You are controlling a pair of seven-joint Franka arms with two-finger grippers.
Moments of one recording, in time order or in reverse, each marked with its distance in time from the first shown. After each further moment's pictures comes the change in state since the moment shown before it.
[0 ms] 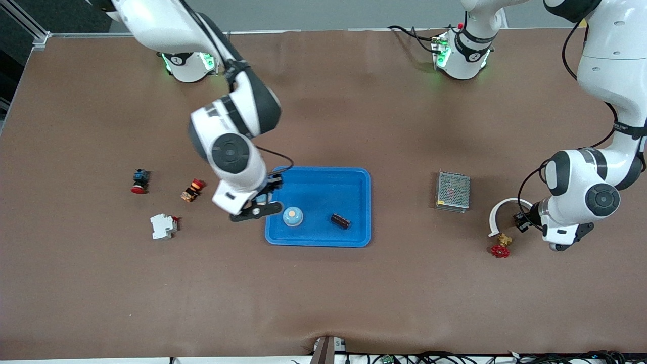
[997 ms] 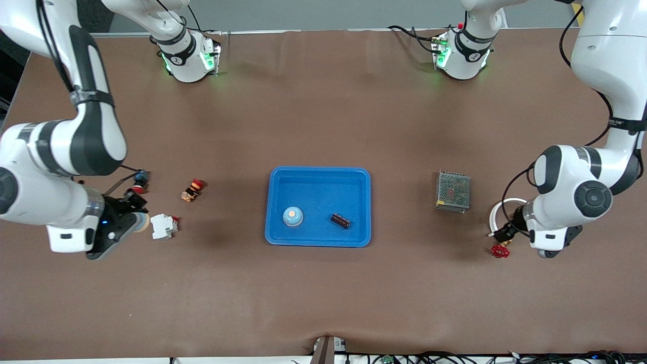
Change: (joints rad) left arm -0.025 -0.066 -0.182 0.086 -0.002 -0.131 -0.238; right arm -0.452 -0.055 -0.010 -0.007 -0.002 -0.019 -1.022
